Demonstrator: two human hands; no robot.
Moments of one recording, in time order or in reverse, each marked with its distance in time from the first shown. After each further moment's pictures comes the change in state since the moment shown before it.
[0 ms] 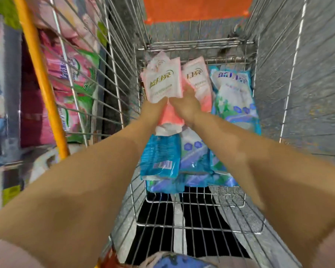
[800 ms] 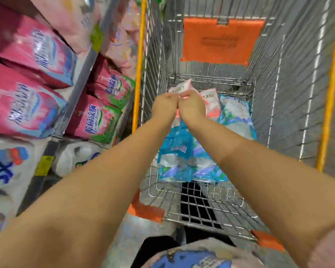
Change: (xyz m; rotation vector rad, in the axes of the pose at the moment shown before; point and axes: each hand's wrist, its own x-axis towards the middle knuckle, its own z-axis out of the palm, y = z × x) left_hand -0.155 0.028 -0.054 0.040 0.131 0.310; right_hand -0.159 -0.030 0.039 -0.155 0.213 -0.394
